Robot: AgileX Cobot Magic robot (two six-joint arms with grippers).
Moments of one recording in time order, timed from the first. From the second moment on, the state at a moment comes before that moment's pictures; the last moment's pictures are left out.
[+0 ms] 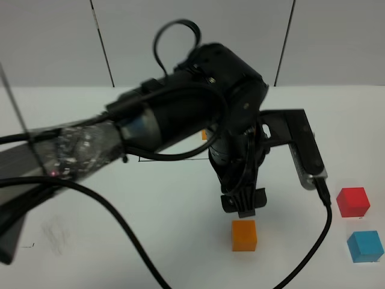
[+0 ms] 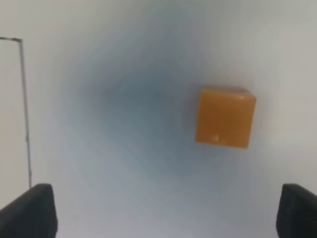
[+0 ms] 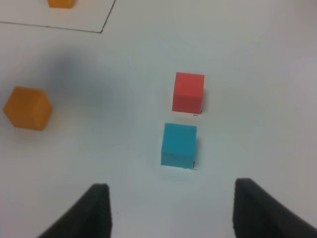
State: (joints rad) left arm -0.91 2.01 -1.87 0.12 1.13 0.48; right arm 0.16 0.05 -0.50 0.01 1.07 -0.02
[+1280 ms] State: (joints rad) left arm -0.29 1.07 -1.27 0.29 1.19 -0.17; right arm 0.16 0.05 -0.50 0.01 1.07 -0.02
